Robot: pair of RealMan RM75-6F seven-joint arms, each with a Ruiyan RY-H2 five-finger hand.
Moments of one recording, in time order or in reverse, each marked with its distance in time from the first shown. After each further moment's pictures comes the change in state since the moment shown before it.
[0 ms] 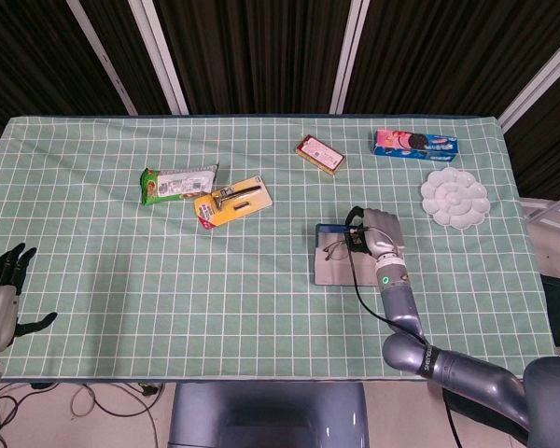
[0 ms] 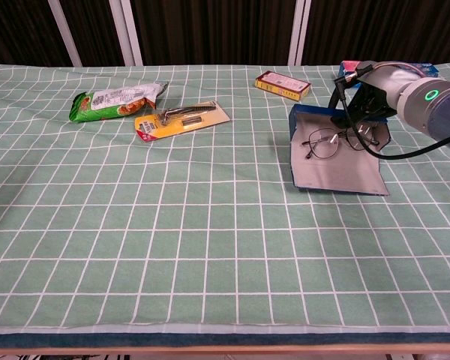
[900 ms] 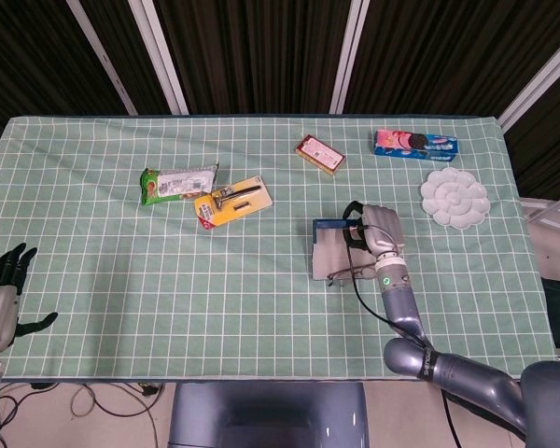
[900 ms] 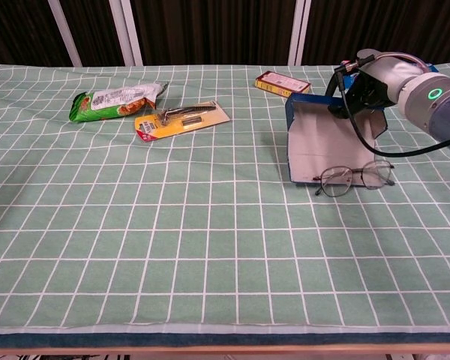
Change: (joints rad) left arm -0.001 0.000 0.000 -0.002 0.001 -0.001 0.000; right arm -0.025 -0.026 0.001 0.047 -0.146 0.028 0.095
